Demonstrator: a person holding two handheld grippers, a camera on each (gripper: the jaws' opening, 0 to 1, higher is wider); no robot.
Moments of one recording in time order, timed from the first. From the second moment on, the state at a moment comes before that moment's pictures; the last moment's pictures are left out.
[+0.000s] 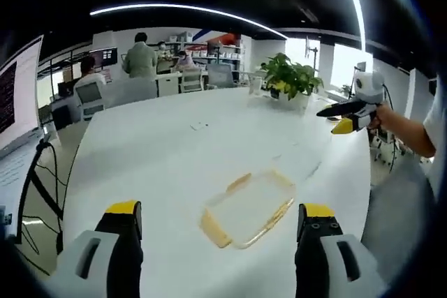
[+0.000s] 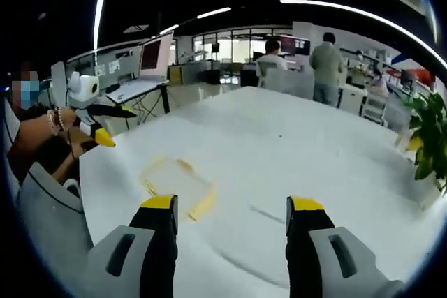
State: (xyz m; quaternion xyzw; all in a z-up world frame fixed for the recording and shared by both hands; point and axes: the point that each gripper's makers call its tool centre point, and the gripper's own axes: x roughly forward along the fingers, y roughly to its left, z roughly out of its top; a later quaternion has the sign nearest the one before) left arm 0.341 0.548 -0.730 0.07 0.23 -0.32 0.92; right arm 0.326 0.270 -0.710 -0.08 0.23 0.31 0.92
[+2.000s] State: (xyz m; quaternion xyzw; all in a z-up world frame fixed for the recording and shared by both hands) left arm 0.349 0.515 -0.840 0.39 0.39 -0.57 0.61; right arm 0.346 0.360 -0.834 -0.39 0.36 0.59 0.62
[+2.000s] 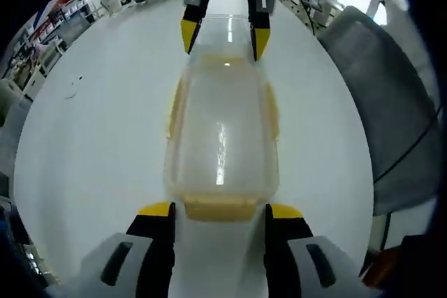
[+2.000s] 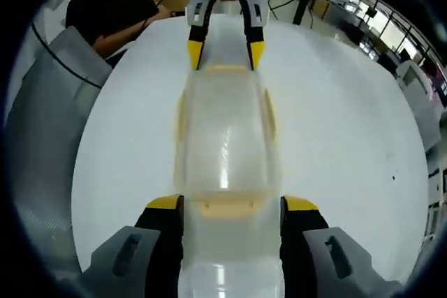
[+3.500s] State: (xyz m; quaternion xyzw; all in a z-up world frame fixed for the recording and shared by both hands) left arm 0.348 0.515 -0.843 0.38 0.39 -0.57 0.61; right arm 0.345 0.355 -0.848 -0.42 0.40 0.59 0.57
